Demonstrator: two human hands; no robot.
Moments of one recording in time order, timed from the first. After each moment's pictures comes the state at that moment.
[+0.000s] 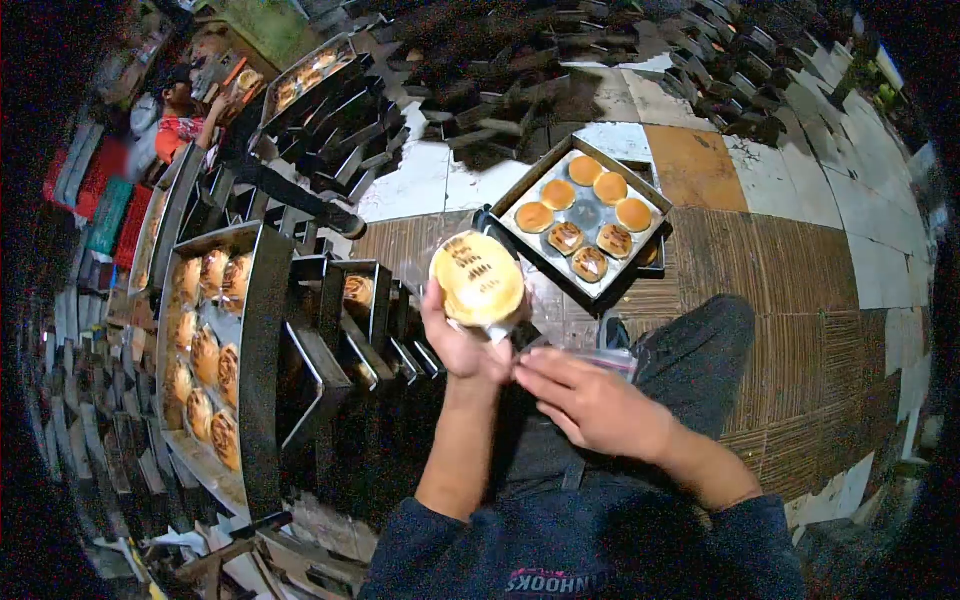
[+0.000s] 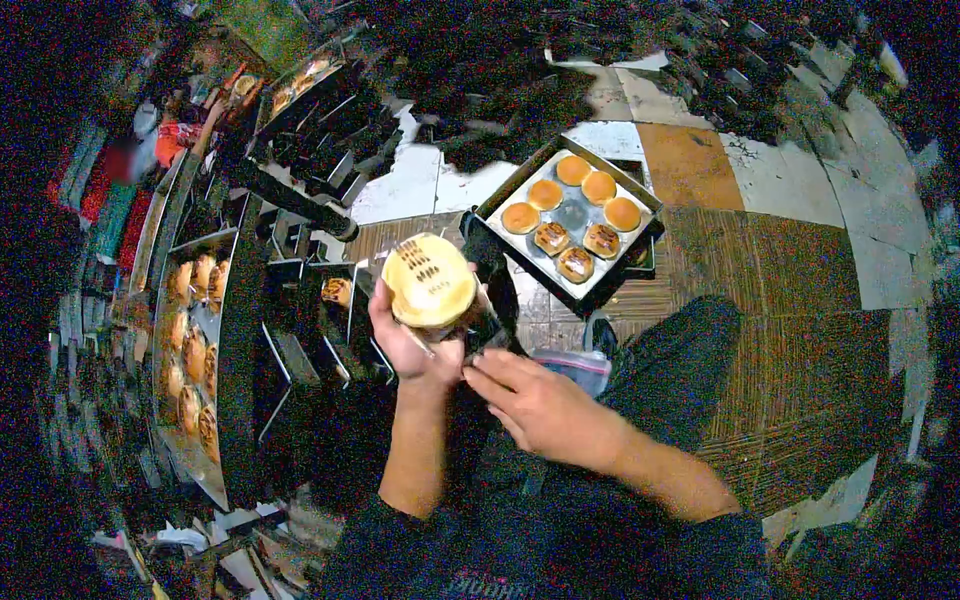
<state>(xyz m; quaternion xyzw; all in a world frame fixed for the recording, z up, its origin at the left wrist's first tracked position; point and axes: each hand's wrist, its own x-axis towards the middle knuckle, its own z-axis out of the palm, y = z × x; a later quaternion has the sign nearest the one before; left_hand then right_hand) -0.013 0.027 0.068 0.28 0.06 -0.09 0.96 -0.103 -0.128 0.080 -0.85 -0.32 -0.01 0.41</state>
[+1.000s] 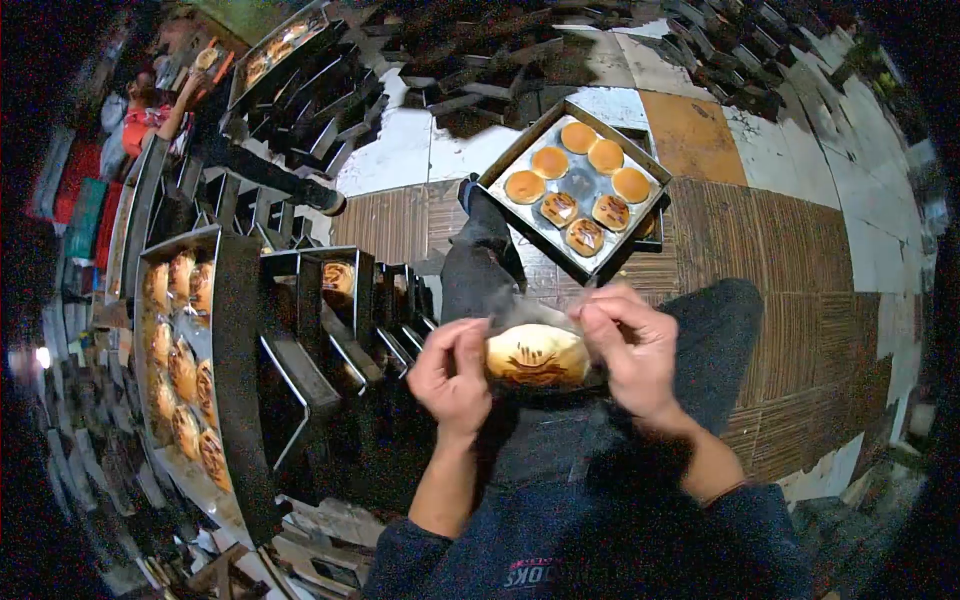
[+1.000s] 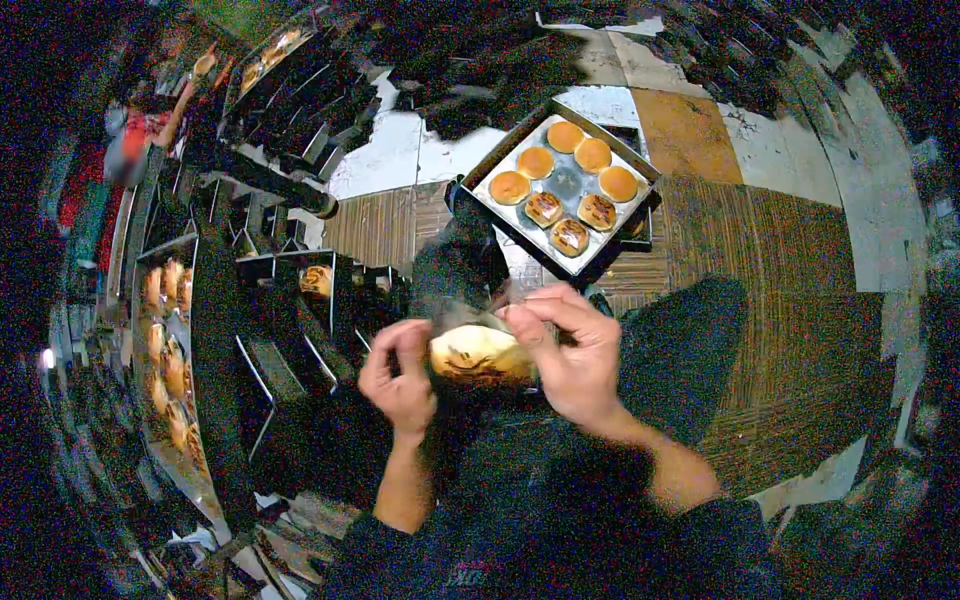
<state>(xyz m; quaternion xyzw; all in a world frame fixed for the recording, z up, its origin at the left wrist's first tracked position) -0.047 0.059 0.042 0.78 -0.03 0.18 0.60 -0.062 -0.124 0.074 -0.68 0.02 -0.15 0.72</state>
